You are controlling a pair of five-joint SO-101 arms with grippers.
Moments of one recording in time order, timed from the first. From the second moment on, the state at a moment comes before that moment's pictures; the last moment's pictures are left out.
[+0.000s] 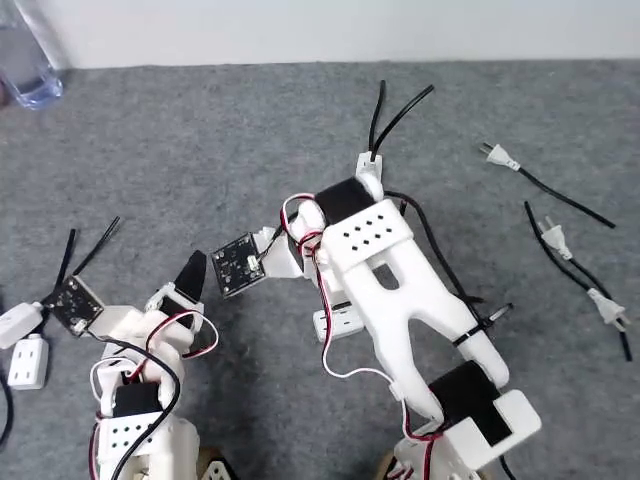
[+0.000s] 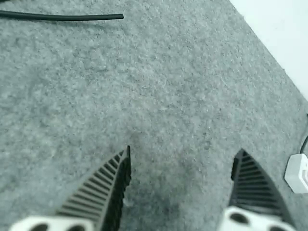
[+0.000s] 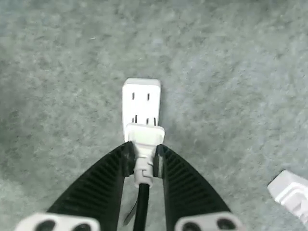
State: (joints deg) left arm -12.6 -75.4 97.3 30.6 46.6; right arm -32.5 1.1 3.6 89.7 77.5
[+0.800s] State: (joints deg) left arm -12.6 -75.4 97.3 30.6 46.6; right arm -34.7 1.1 11.3 83.0 77.5
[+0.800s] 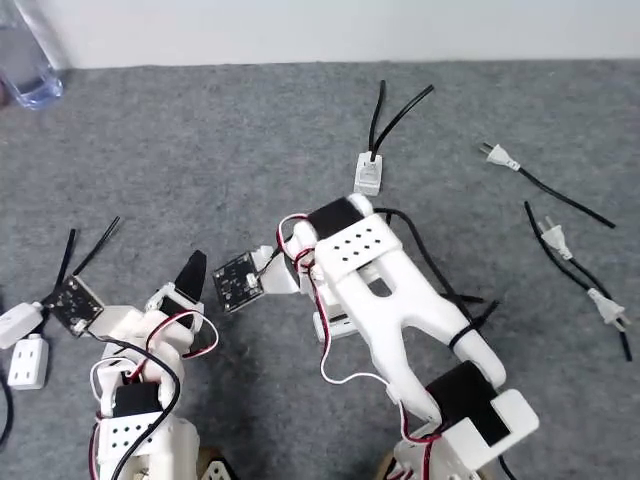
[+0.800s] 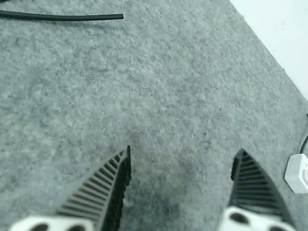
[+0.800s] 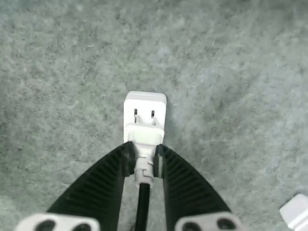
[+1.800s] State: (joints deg) left arm -12.6 -75.4 97.3 30.6 46.6; right arm -34.4 1.0 12.7 82.4 78.6
